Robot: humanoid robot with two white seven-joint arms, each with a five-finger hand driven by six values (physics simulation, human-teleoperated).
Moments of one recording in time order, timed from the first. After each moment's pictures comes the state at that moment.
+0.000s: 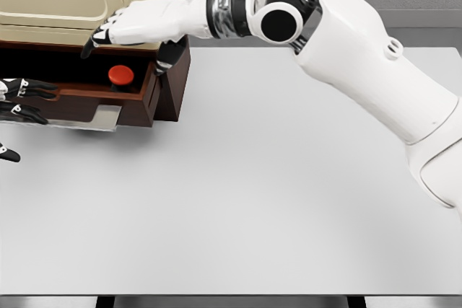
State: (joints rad) left arm -0.65 1.49 -0.78 -1.76 0.95 0.13 -0.61; right arm -1.26 -0.19 1.01 -1.27 0.19 -0.39 0.61
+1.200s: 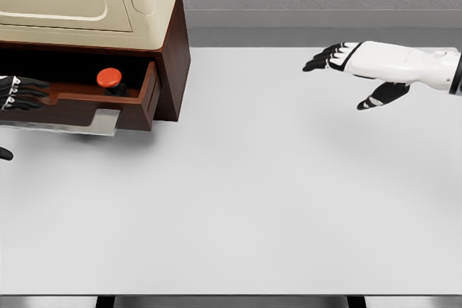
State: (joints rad) left arm -0.57 1.51 -0.68 -1.76 0.95 0.13 -0.61; right arm -0.75 -0.87 0.62 -1.45 0.10 -0.61 0.61
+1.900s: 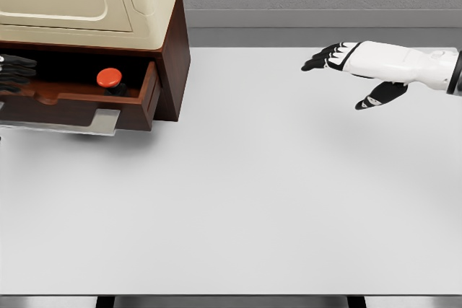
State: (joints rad) left arm -0.57 1.55 -0.61 -1.77 1.01 0.13 -0.61; right arm -0.75 -0.86 0.62 -1.44 0.10 -0.61 0.61
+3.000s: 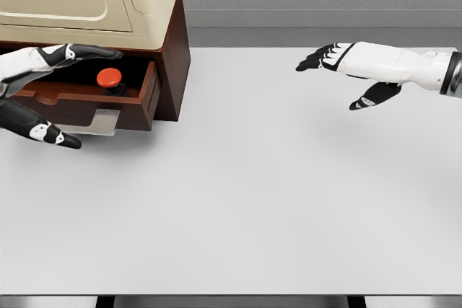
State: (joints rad) left arm -0.53 1.16 -0.57 -1.76 0.76 -0.61 -0.61; right arm -0.75 -0.83 0.62 -1.43 0.10 -0.61 0.61
